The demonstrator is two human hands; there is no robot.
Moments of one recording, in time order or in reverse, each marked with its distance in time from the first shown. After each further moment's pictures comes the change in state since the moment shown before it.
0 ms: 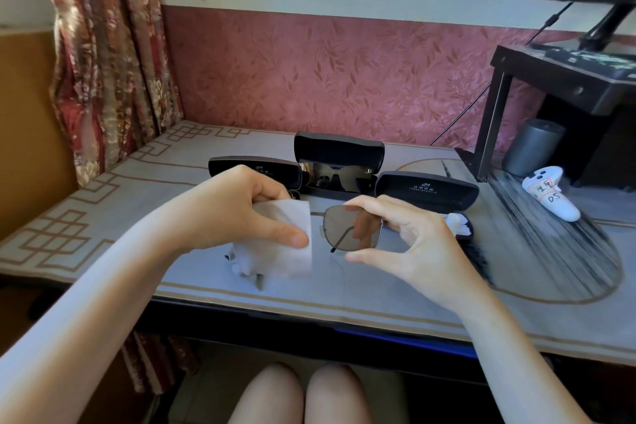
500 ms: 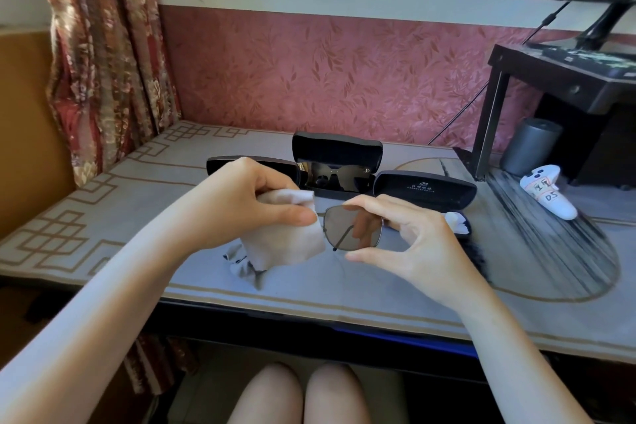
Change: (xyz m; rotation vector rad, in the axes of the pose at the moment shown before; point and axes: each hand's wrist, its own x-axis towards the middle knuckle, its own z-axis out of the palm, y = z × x) left_hand 0.002 0.004 0.005 0.009 0.092 0.122; right_hand -0.001 0.001 -0.004 0.072 0.002 -0.049
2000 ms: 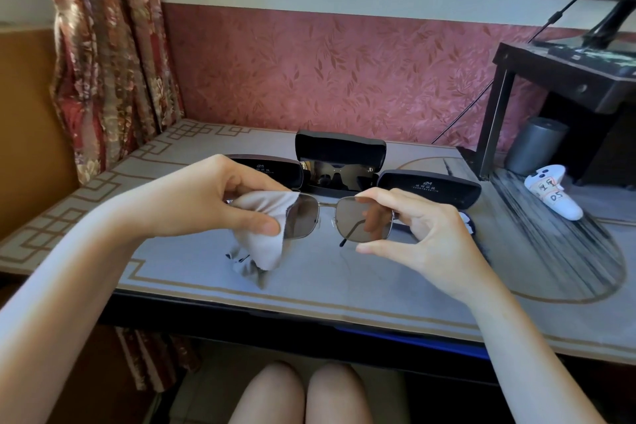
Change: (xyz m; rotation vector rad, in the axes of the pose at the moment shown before) left_hand -0.008 -0.016 -0.029 -0.084 -0.193 0.023; right_hand 0.004 0.011 -0.007 0.156 0.014 -0.061
